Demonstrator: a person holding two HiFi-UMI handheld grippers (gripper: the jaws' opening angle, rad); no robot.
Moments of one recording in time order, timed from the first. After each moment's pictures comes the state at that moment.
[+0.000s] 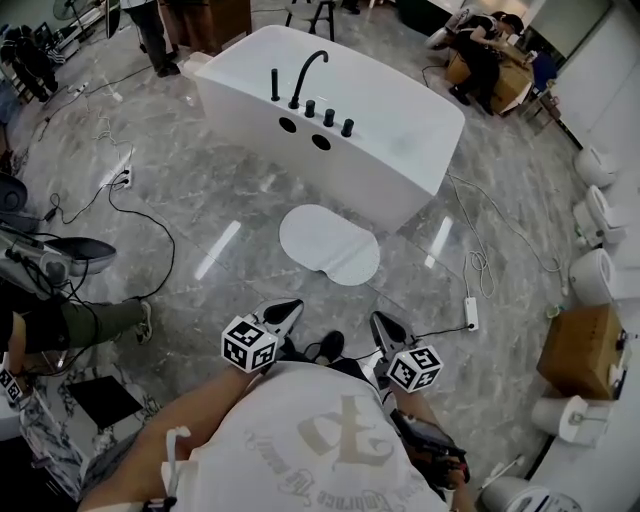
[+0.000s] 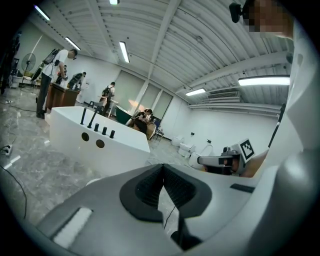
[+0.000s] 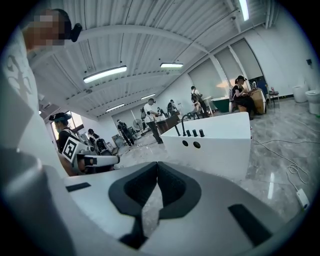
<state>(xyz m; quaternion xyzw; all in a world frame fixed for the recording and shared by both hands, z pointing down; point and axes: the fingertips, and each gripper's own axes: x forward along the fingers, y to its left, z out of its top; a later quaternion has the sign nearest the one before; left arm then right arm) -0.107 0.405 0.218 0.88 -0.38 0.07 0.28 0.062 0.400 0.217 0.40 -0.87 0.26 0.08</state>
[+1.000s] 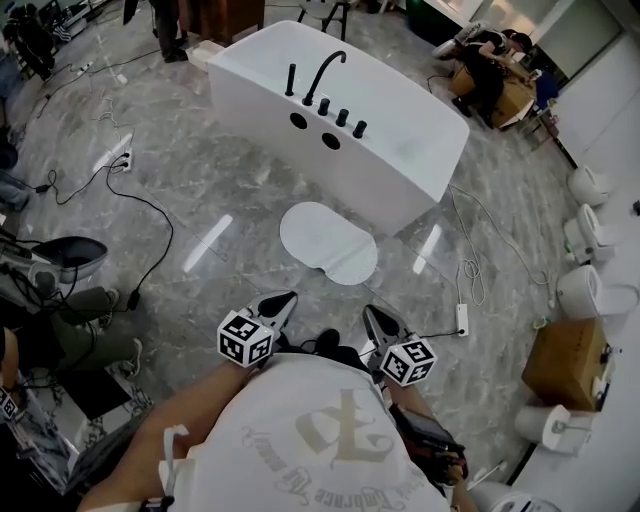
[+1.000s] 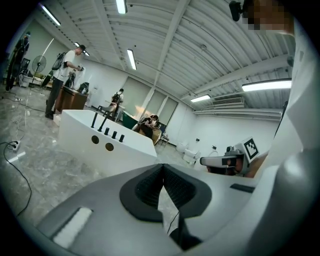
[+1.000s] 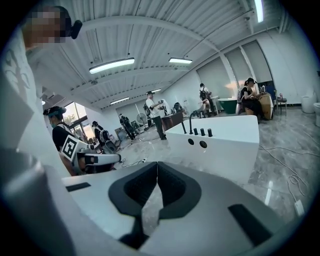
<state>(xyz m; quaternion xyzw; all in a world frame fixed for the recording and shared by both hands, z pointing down) -0.168 0.416 0.226 0.87 -0.41 0.04 0.28 -0.001 0.406 0.217 0.38 -0.88 0.24 0.12</state>
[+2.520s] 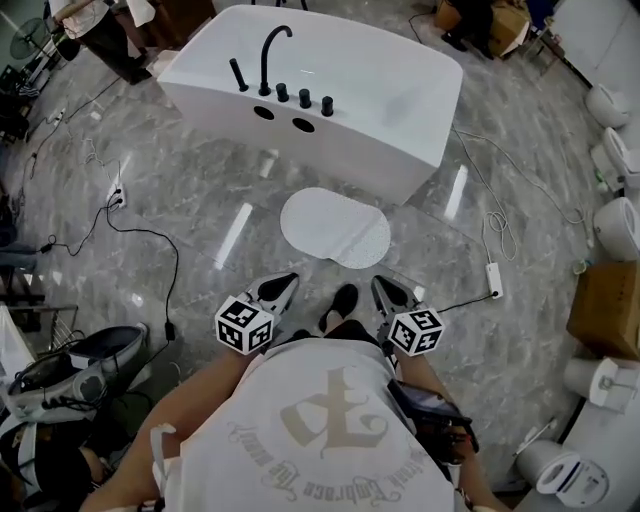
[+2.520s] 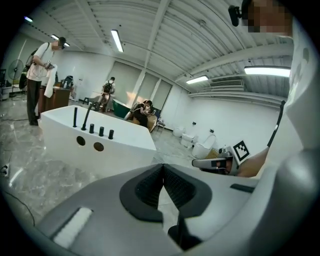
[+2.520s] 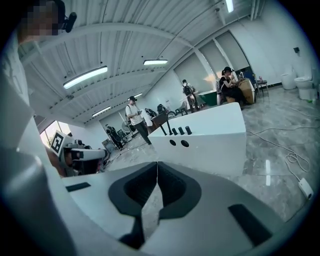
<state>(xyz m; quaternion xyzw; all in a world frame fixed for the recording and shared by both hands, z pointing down) -0.087 0.260 0.241 0.88 -0.36 0.14 0.27 0.090 0.255 0.283 0.44 -0.84 0.32 0.08</state>
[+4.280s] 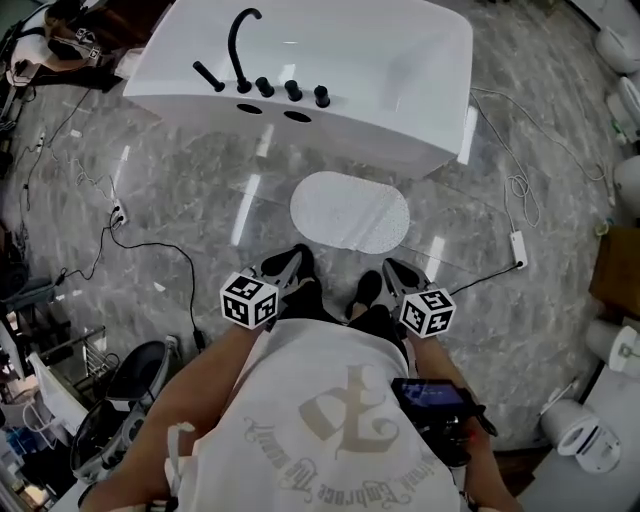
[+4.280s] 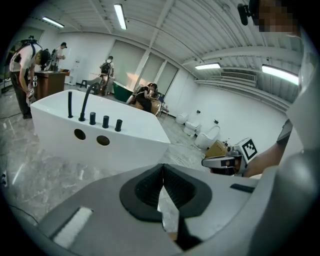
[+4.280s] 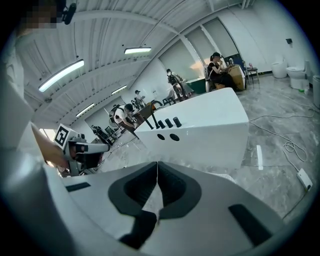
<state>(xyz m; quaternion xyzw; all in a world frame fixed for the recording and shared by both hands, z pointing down) -0.111 0.063 0.310 0.86 -0.32 0.21 0.33 0.080 0.104 0.349 0.47 -0.79 0.39 0.11</state>
